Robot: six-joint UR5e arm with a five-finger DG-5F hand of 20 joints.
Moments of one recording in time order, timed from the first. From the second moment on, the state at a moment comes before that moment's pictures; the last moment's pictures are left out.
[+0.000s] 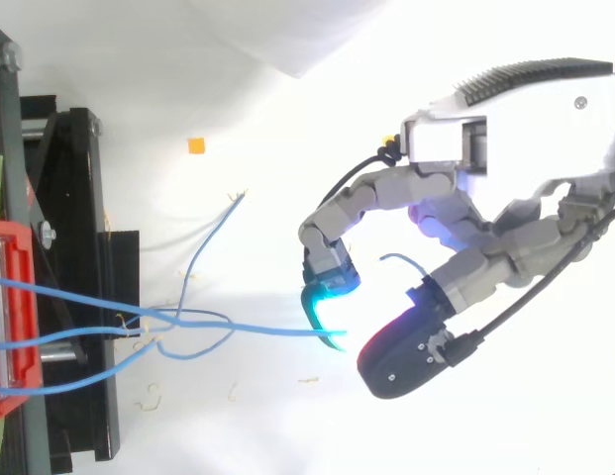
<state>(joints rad) 0.08 -2.08 -1.30 -3.13 -1.56 -0.32</state>
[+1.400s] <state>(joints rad) 0.03 -2.04 -1.30 -3.14 -1.67 -0.38</state>
